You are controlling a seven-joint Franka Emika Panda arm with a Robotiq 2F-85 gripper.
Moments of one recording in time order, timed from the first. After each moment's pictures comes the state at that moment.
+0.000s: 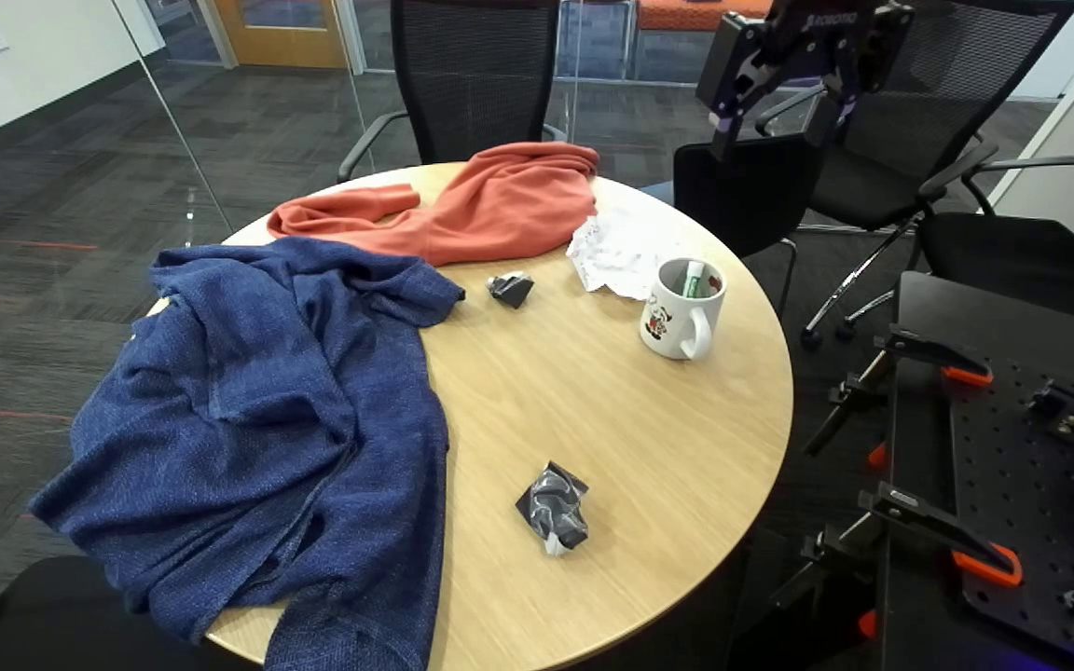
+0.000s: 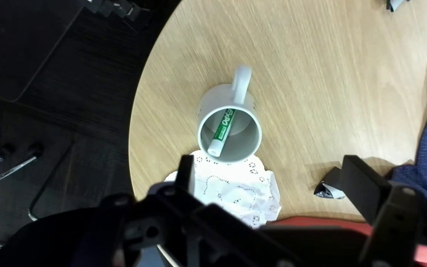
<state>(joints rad) -0.20 -0.32 0.04 -2.70 -0.07 2.43 0.71</state>
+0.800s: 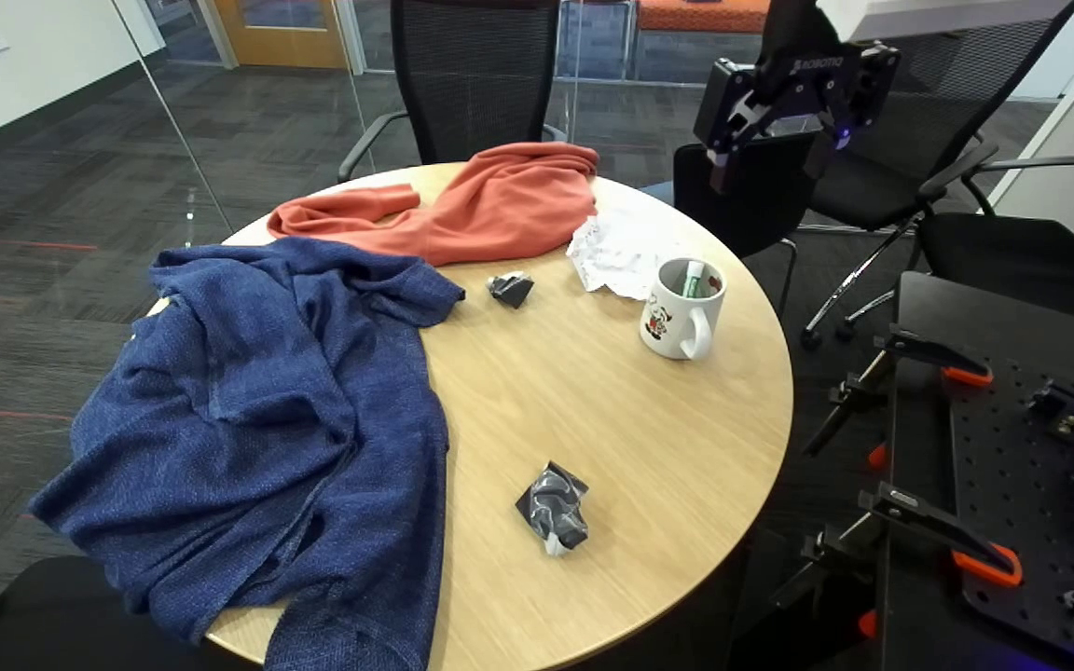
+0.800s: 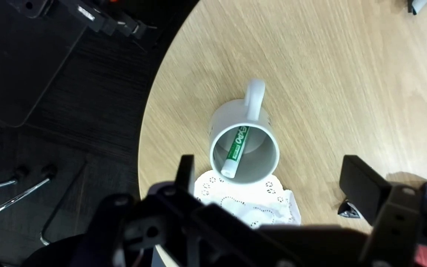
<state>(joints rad) -0.20 -0.24 0.02 -2.70 -0.07 2.46 0.73</state>
